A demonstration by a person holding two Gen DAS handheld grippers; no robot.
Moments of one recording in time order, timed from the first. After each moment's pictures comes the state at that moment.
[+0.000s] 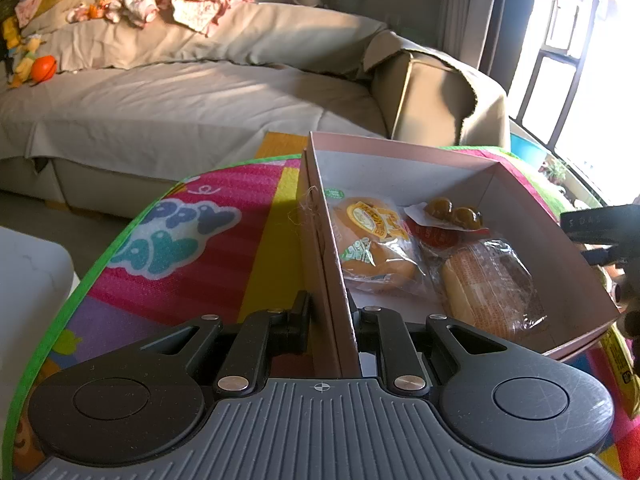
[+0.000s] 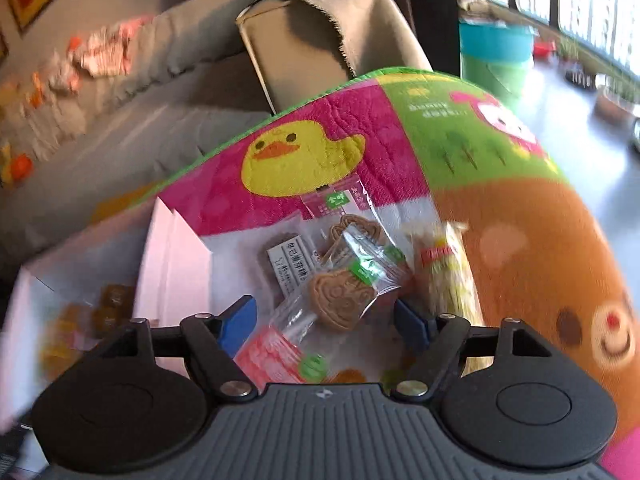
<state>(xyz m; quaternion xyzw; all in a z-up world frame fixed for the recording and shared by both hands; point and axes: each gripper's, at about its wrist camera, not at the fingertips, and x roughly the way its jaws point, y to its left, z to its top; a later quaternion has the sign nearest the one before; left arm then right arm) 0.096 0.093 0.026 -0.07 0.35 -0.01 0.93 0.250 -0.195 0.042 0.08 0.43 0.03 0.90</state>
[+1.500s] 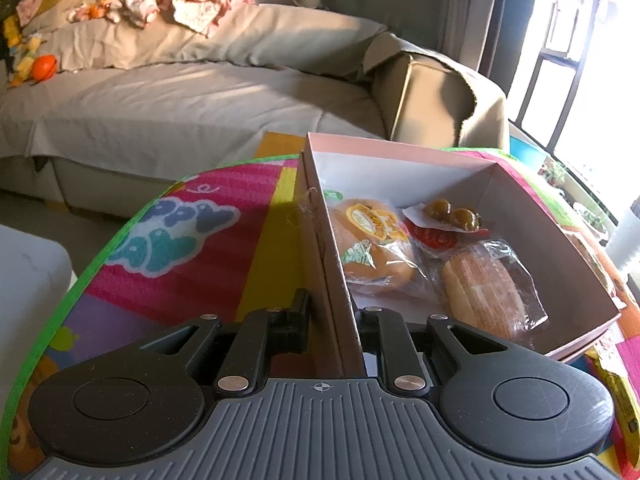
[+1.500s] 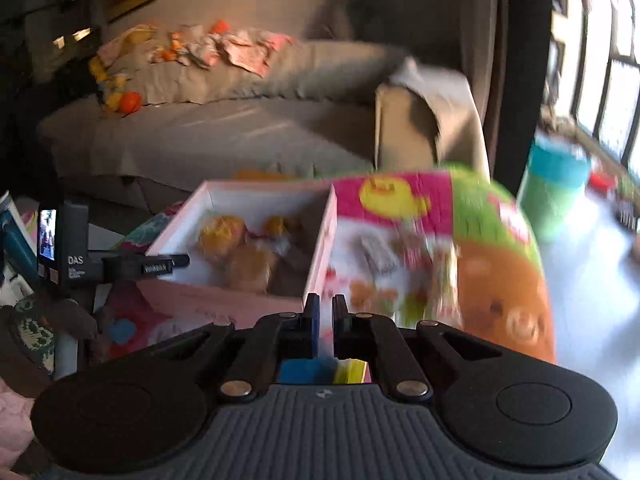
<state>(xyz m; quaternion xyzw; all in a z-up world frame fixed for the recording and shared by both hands) 0.091 0.095 0.025 -0.08 0.35 -0.01 0.94 0.049 -0.187 0.160 -0.06 0.33 0.16 0.93</state>
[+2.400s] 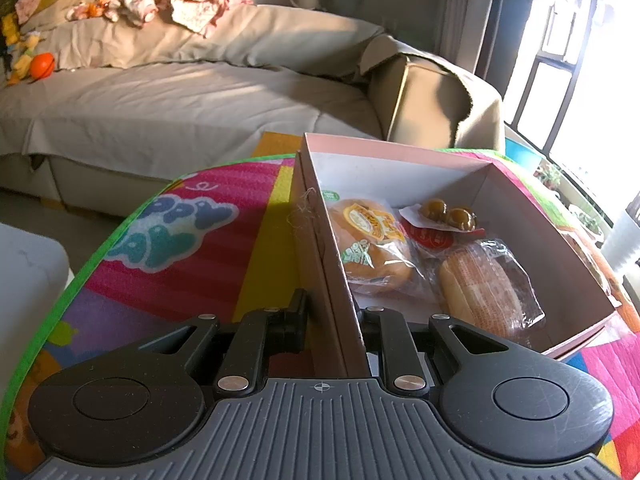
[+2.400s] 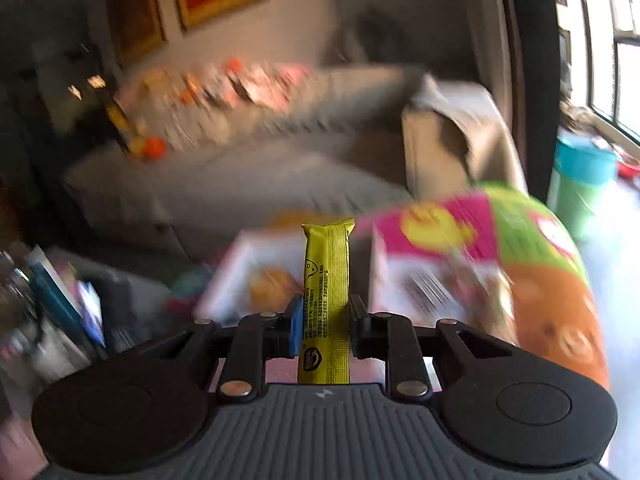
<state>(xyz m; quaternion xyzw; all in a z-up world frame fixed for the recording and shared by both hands) 0.088 0.097 0.024 -0.08 0.34 -0.01 0.94 0.067 -0.159 0.191 0.04 0.29 0.23 0.93</state>
